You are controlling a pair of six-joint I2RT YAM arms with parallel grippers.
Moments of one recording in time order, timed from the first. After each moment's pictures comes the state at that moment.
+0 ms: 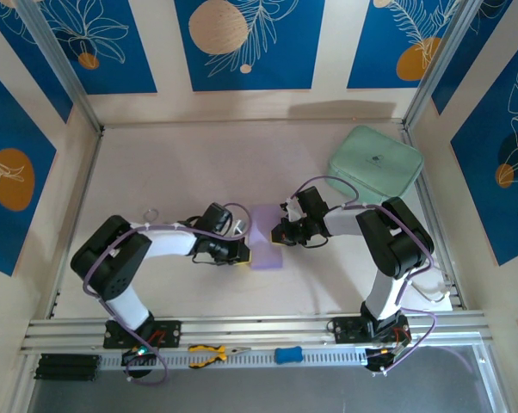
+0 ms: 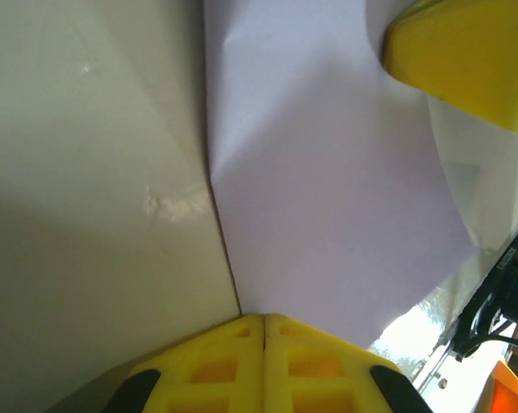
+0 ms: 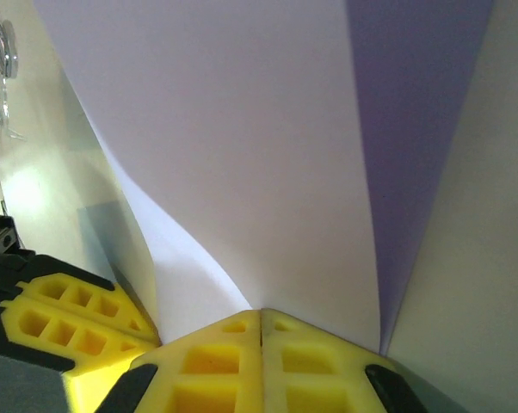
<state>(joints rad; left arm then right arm) -0.67 1.66 0.71 -0.12 0.59 -0.71 0.46 1.78 0.77 -0.07 -0.67 0.55</state>
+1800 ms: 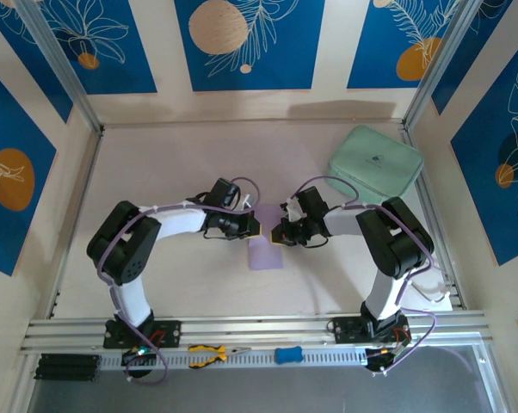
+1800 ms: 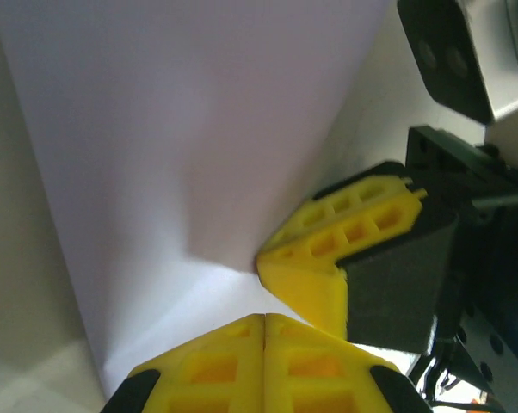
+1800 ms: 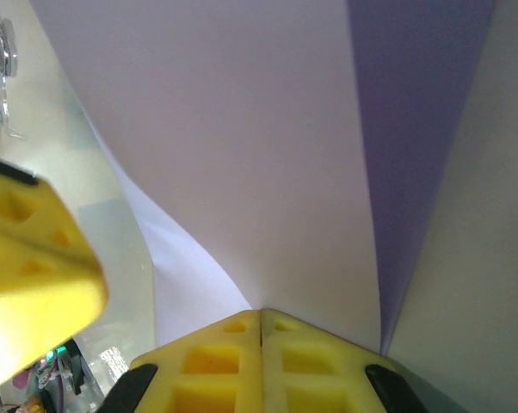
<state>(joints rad) -0.60 1.82 1.00 -0.16 0.61 -0.67 0.46 1.78 0.77 -0.08 -0.68 0.55</state>
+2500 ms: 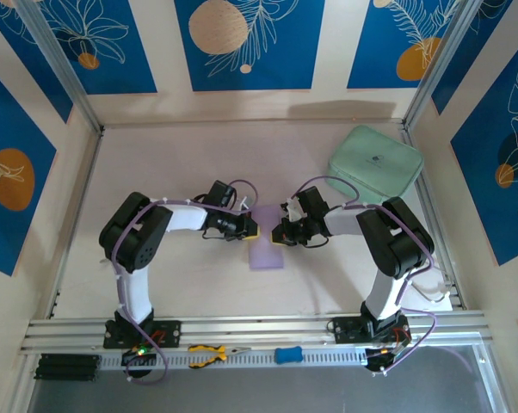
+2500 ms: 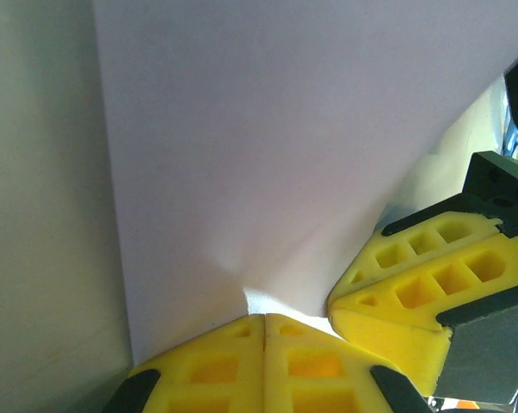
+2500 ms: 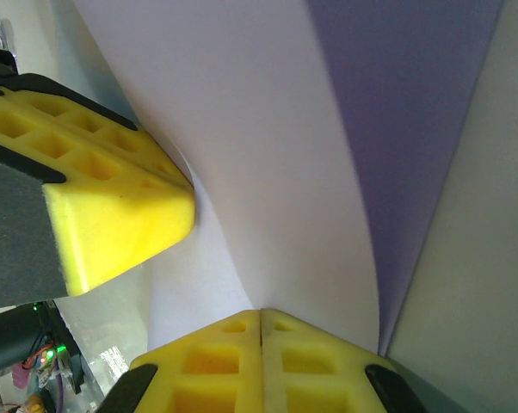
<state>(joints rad) -0.55 1.93 0.98 -0.06 0.69 -0.65 0.46 1.78 0.77 -0.08 -0.68 0.54</state>
